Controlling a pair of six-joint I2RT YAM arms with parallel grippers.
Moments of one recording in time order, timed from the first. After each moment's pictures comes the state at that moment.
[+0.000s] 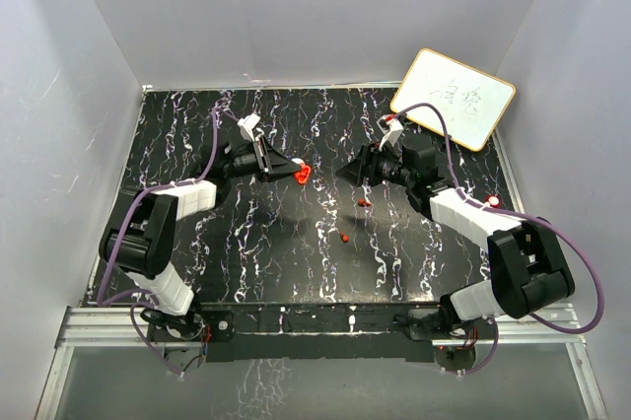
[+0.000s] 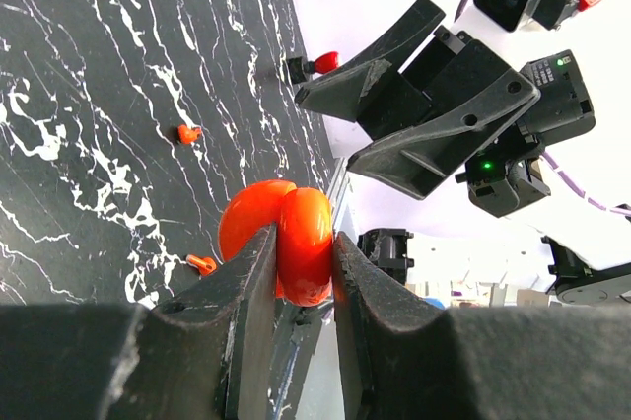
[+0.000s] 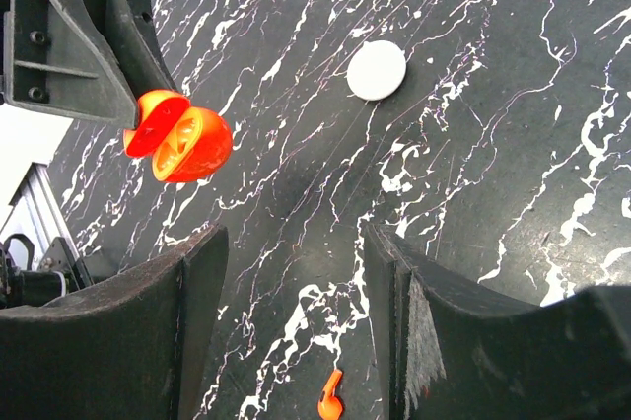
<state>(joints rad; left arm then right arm) -0.27 1.67 0.80 0.64 0.96 -1.04 0.34 1.40 0.74 0.34 -0.54 0.42</state>
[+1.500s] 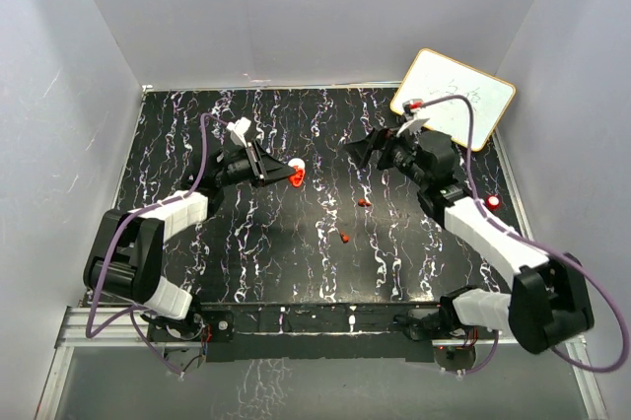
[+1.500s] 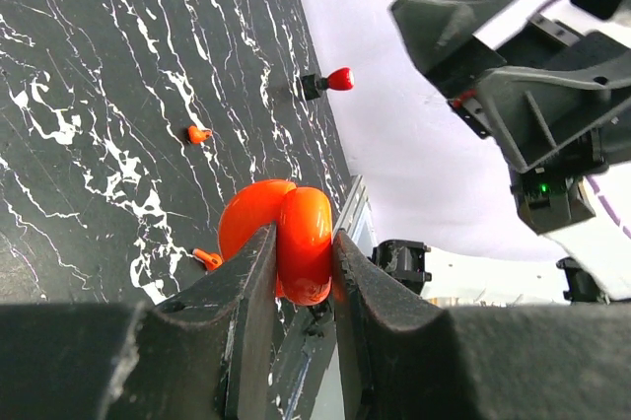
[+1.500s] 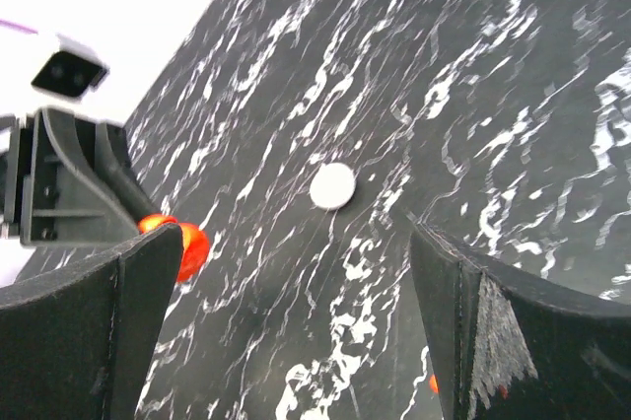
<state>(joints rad) -0.26 1.50 0.69 0.58 0.87 -0.99 0.35 1.24 0.77 0.34 -0.31 0.45</state>
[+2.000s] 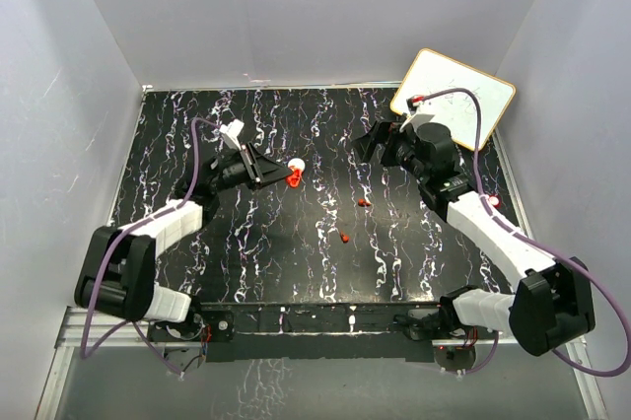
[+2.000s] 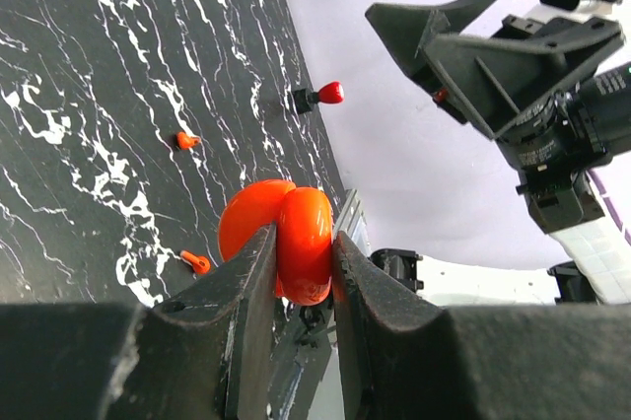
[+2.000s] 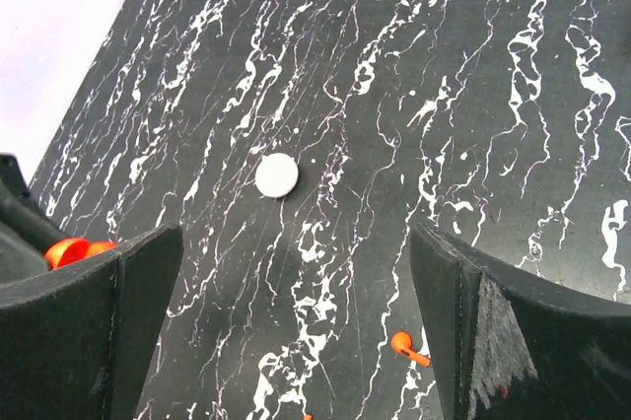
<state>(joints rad) -0.26 1.42 0.65 0.59 0.82 -1.02 0.36 1.20 0.84 0.13 -0.13 0.42</state>
